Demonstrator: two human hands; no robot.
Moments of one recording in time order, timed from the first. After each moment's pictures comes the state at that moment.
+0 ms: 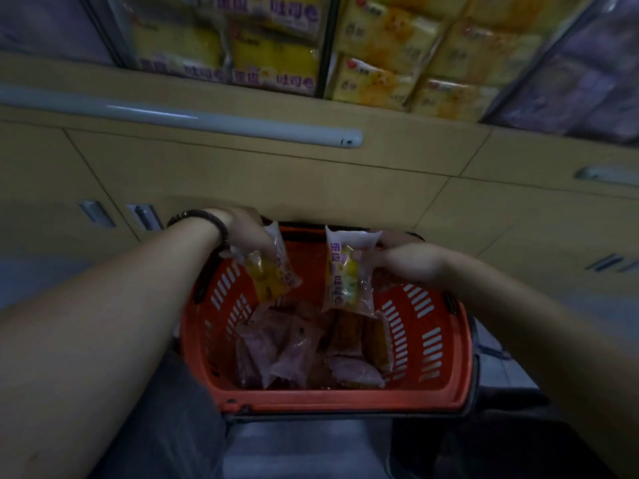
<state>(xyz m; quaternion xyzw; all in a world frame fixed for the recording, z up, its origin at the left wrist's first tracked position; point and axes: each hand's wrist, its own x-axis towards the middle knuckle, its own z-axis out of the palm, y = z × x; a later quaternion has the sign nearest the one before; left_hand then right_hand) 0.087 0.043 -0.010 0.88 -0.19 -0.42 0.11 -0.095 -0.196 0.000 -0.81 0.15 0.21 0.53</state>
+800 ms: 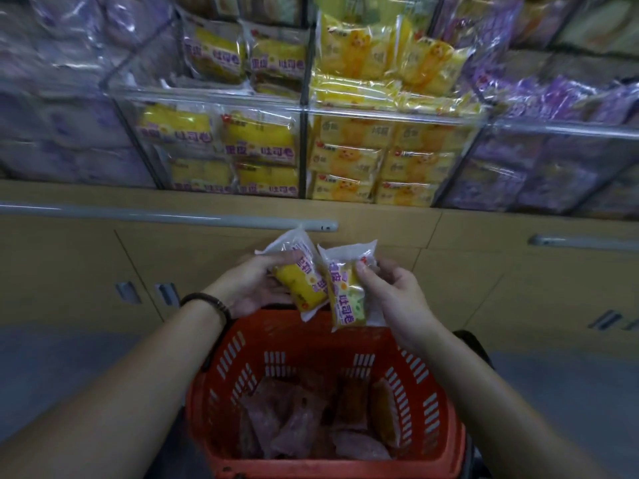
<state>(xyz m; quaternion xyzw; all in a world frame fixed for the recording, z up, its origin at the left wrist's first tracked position) 0.042 0.023 0.037 0.60 -0.06 -0.38 0.71 -0.111 -0.175 0.037 -0.61 0.14 -0.13 0.77</state>
